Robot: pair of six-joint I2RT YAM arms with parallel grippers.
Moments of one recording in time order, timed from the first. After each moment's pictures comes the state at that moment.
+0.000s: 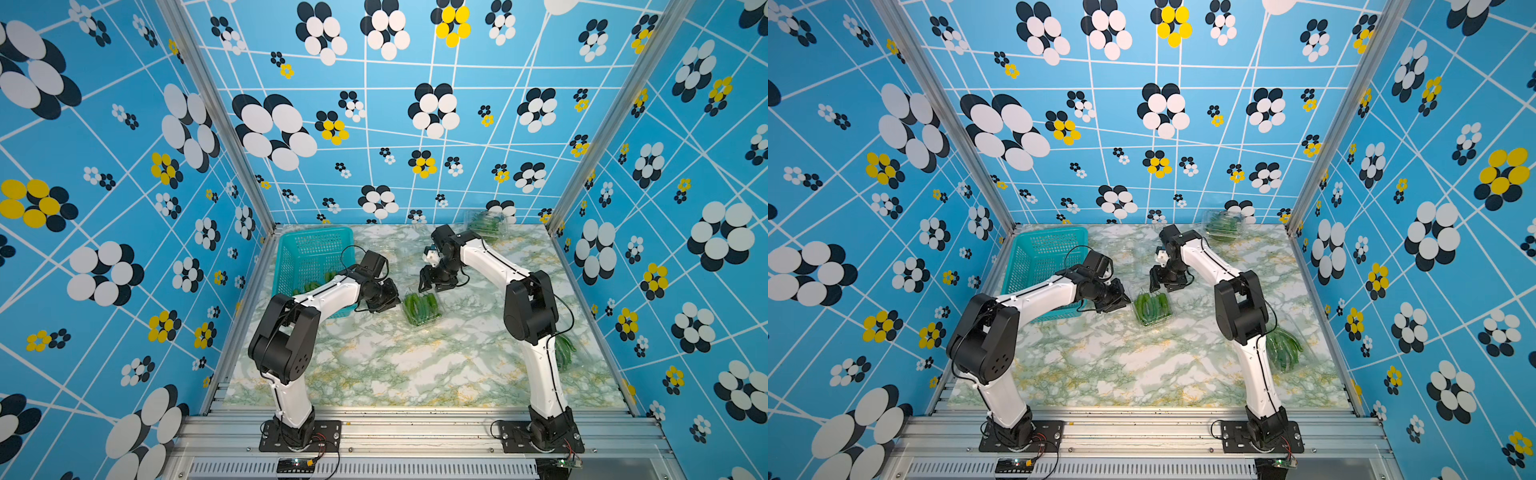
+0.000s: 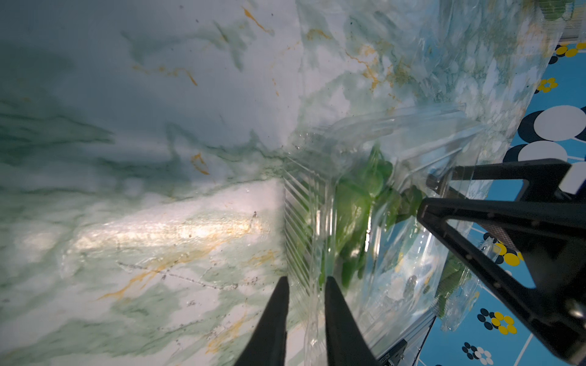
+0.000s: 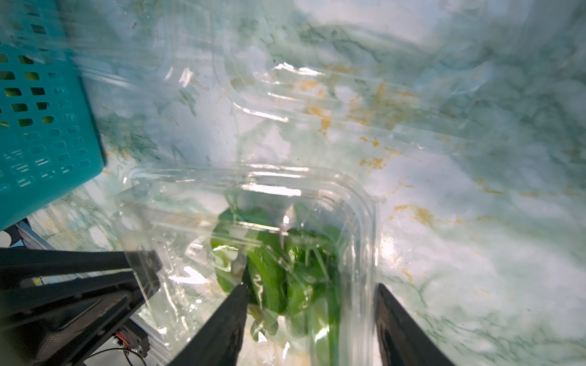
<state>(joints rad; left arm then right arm) -0.45 1.80 1.18 -0.43 0.40 -0.91 0.45 2.26 1.97 -1.10 -0.34 0.20</state>
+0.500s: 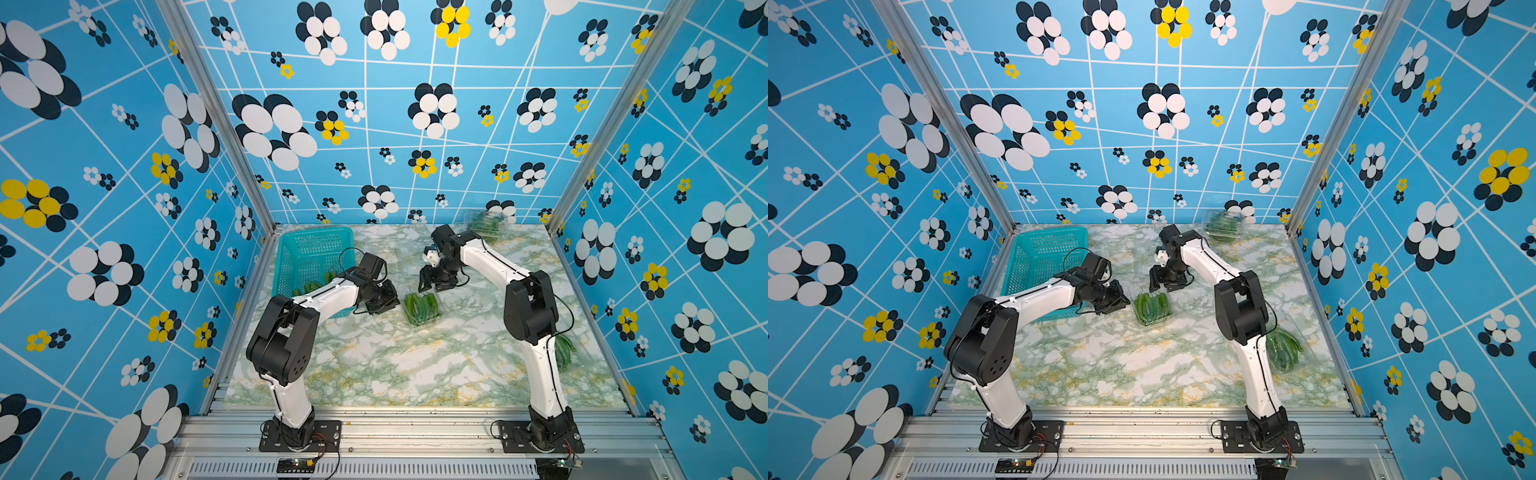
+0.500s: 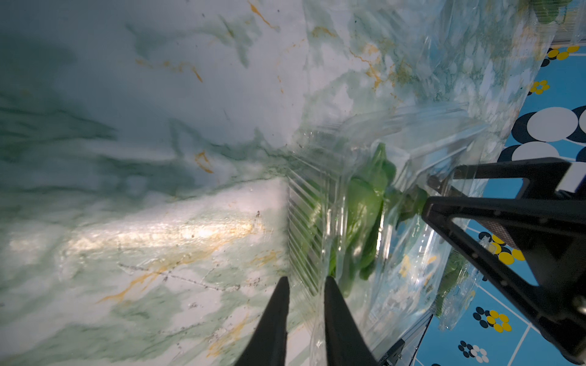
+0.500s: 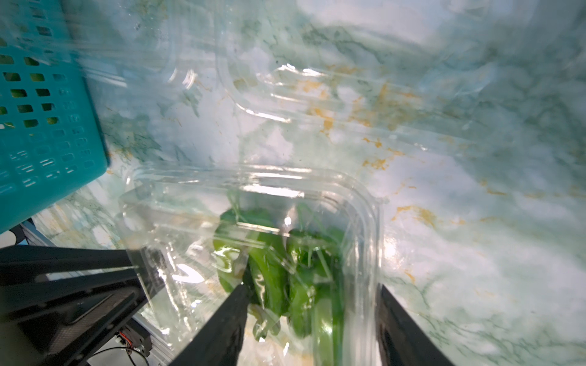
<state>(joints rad) -0.45 1.79 1.15 -0.39 0.41 -0.92 0.45 2.26 1.97 -1.10 -0.34 0.20</state>
